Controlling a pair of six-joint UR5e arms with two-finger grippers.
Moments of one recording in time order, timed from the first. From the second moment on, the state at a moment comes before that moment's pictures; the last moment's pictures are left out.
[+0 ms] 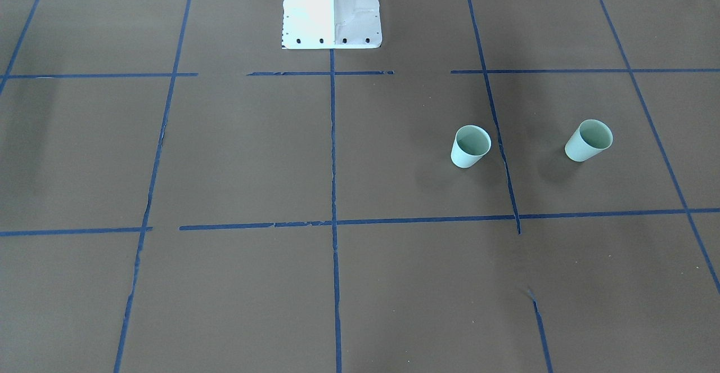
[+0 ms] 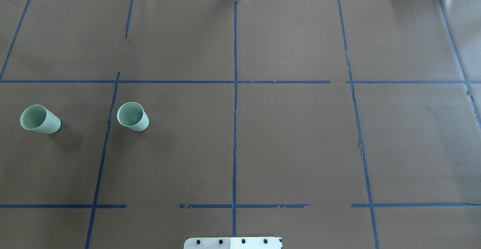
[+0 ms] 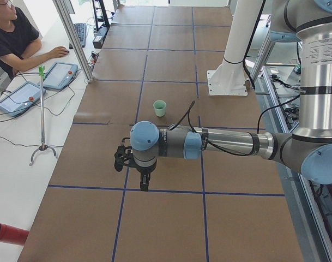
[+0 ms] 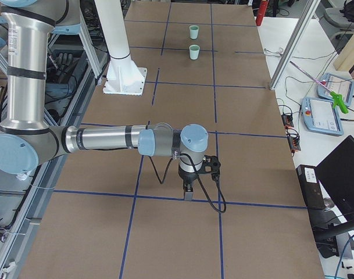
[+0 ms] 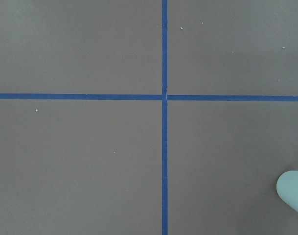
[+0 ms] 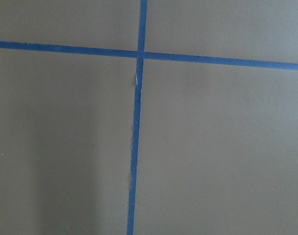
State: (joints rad) left arm -1.63 -1.49 -1.72 -1.57 -2.40 0.00; right arm 1.55 -1.70 1.79 -1.68 2.26 -0.04
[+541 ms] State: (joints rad) left arm -1.40 -1.50 -1.68 -1.91 -2.39 -0.39; right arm 1.55 -1.70 1.79 -1.68 2.26 -0.04
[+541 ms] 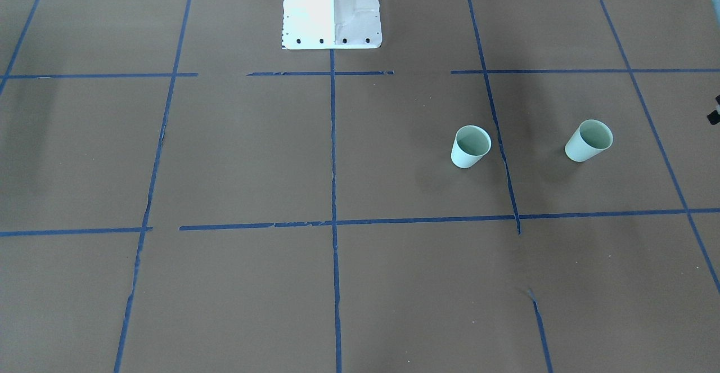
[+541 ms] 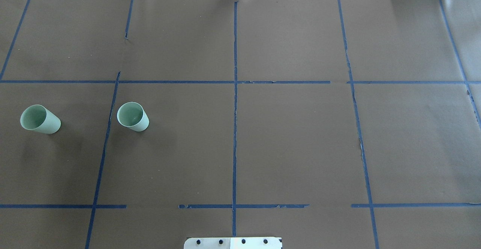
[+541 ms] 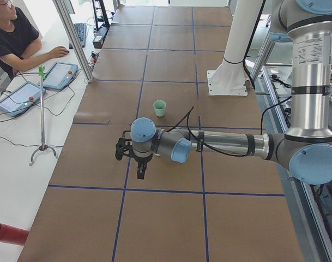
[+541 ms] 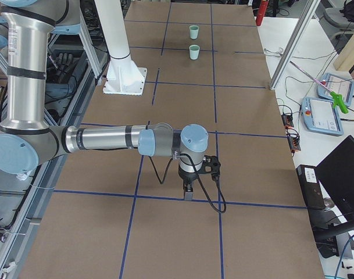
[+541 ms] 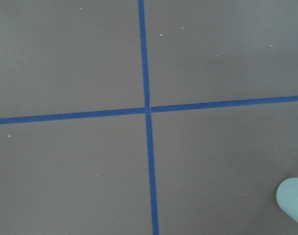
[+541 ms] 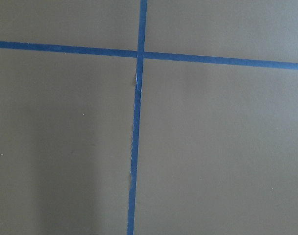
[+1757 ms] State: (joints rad) left arm -1.07 -1.48 -1.67 -2.09 -2.29 -0.93; right arm 1.55 -1.70 1.79 -1.68 2.26 -0.04
